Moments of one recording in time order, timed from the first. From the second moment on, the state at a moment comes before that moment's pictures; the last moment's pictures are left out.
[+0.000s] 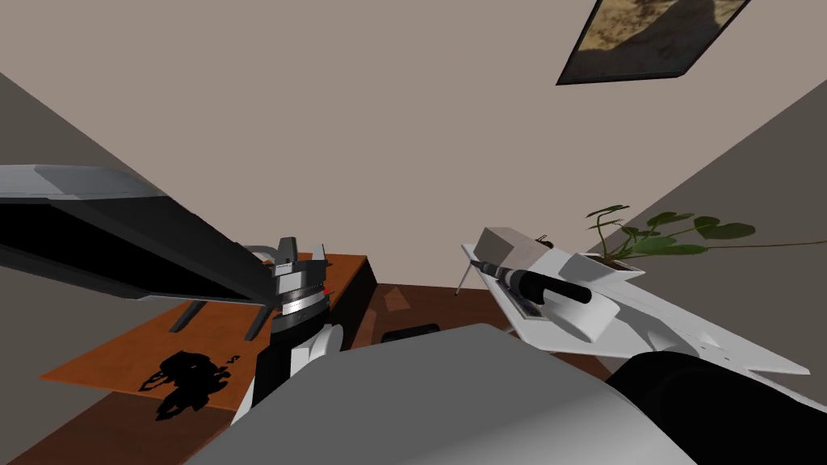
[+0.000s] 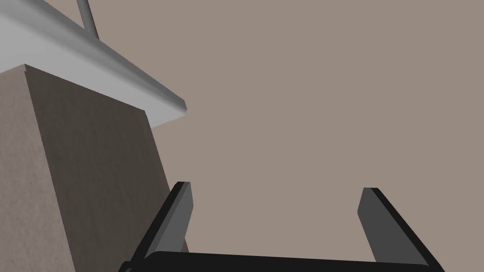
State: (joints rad) left arm 0.54 -0.04 -0.02 -2.37 0.04 -0.49 -0.16; right arm 0.82 -1.07 -0.33 -2.36 -0.56 0.50 0.56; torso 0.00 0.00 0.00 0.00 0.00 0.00
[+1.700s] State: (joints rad) left arm 0.54 -0.04 -0.02 -2.37 0.04 -0.49 -0.16; right arm 0.87 -1.53 -0.22 -2.28 -0.91 0.91 0.75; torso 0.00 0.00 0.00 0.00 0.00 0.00
